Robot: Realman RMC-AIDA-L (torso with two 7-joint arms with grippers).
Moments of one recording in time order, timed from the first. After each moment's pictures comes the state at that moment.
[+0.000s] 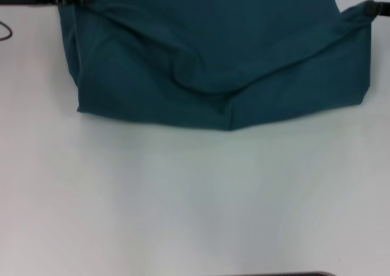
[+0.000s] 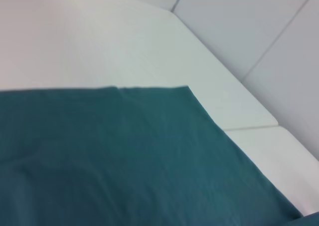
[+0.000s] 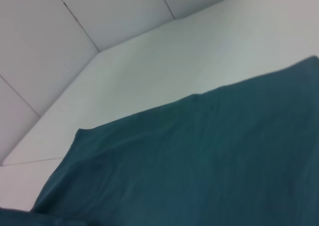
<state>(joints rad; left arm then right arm) -0.80 -1.98 -2.68 -0.70 -0.80 1.40 -2.09 0.64 1.92 -0.17 -0.58 -2.36 -1.37 1.86</state>
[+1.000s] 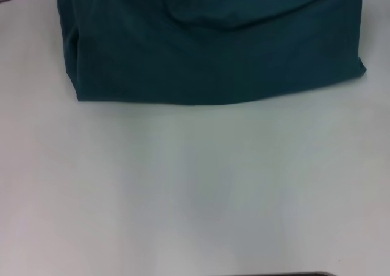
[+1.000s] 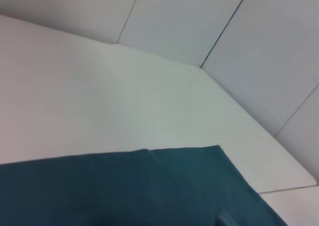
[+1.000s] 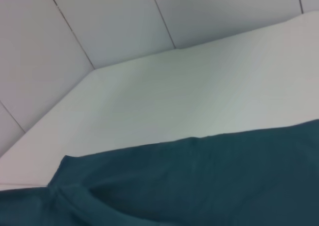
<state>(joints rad) -0.85 -1.97 -2.67 -0.65 -0.86 1.20 -2.10 0.74 1.89 -0.30 -0.58 -2.29 -1.22 1.90</state>
